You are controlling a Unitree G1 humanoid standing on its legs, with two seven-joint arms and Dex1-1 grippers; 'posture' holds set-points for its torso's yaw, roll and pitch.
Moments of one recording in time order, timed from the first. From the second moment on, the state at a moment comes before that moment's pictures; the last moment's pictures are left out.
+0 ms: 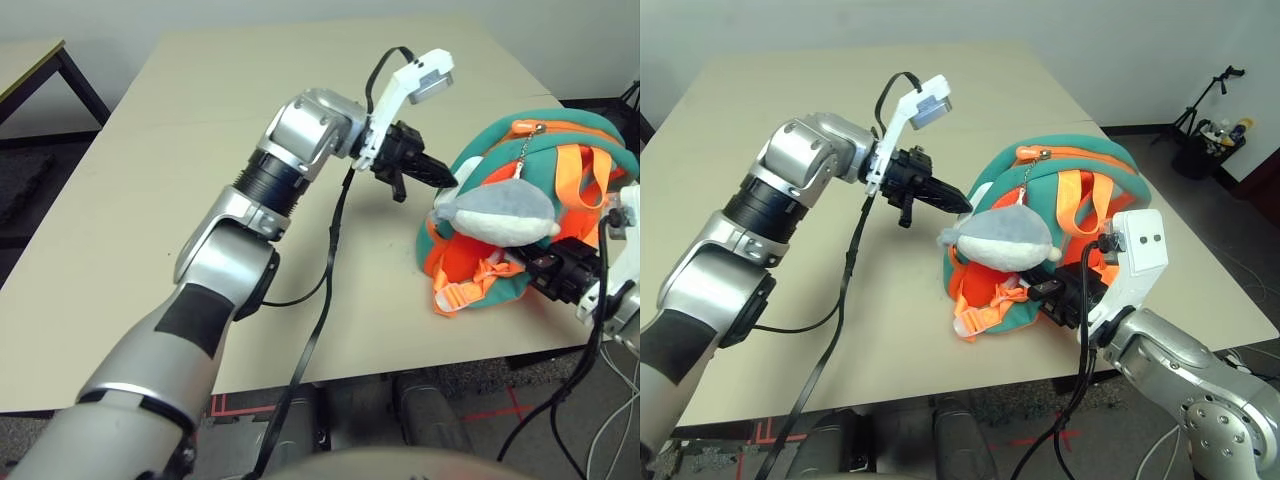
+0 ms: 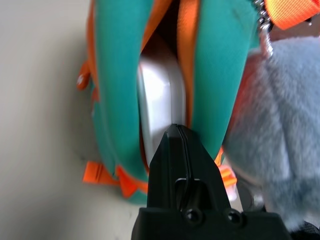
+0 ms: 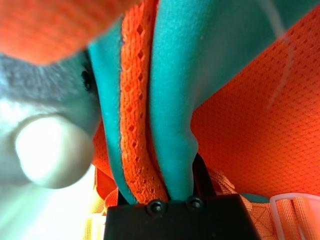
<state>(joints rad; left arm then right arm) -1.29 0.14 -0.37 0.54 -0.24 0.82 -1.28 0.10 -0.74 -0.41 -0.68 1.20 0.85 0.10</state>
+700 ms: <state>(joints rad) -1.24 0.52 -0.27 0.18 -0.27 0.67 -1.39 0.03 -0.75 -0.37 -0.61 1.16 0.86 0.15</state>
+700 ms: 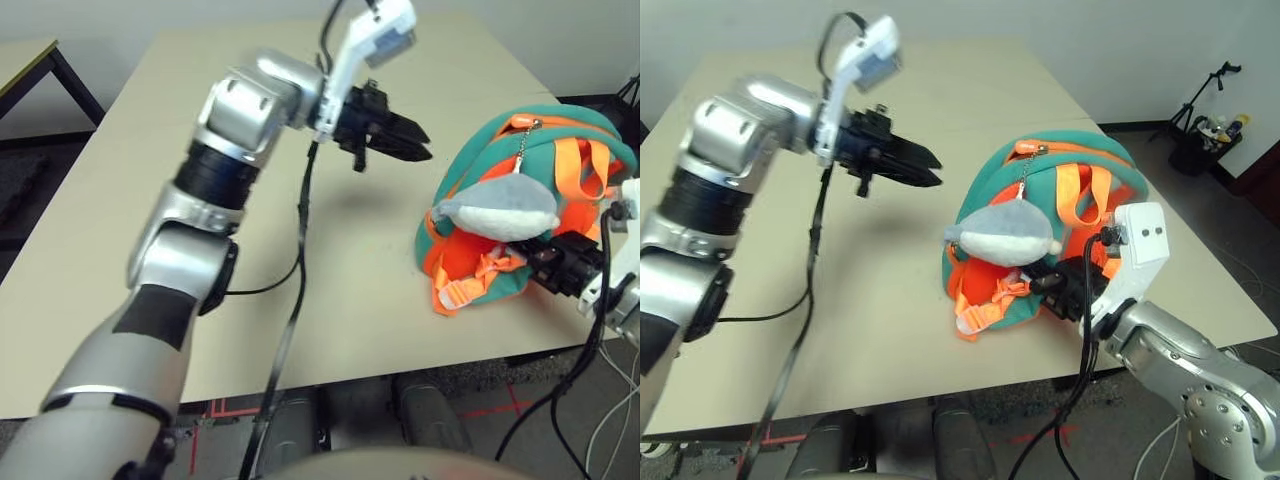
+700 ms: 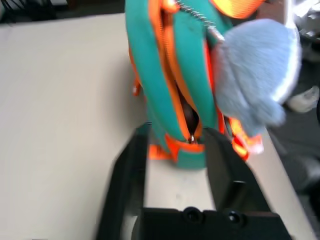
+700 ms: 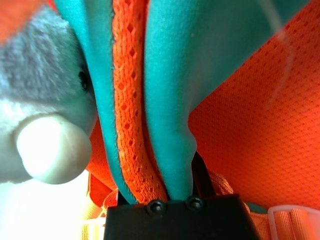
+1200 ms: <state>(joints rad) -1.15 0.37 -0.34 0.13 -0.24 0.47 -1.32 -0.02 -0.72 -0.34 -0.58 1.11 0.86 0.18</state>
